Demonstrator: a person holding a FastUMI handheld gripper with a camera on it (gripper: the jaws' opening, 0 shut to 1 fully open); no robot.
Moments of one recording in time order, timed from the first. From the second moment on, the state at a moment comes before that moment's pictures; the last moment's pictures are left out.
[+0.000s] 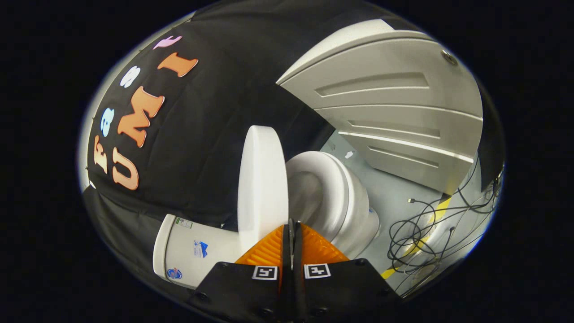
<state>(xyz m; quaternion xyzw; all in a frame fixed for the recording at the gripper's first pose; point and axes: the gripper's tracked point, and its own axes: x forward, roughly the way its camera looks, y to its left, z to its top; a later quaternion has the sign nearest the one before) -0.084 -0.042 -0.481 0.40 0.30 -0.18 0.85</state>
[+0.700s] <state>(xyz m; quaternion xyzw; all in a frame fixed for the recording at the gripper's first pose) -0.057 0.035 -0.393 0.29 0.29 -0.16 0.90</state>
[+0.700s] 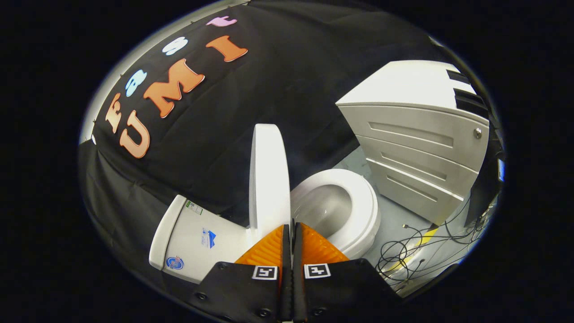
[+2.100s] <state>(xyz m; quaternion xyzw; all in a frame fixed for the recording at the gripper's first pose) -0.036 0.278 -0.319 0.02 0.26 -0.01 0.97</state>
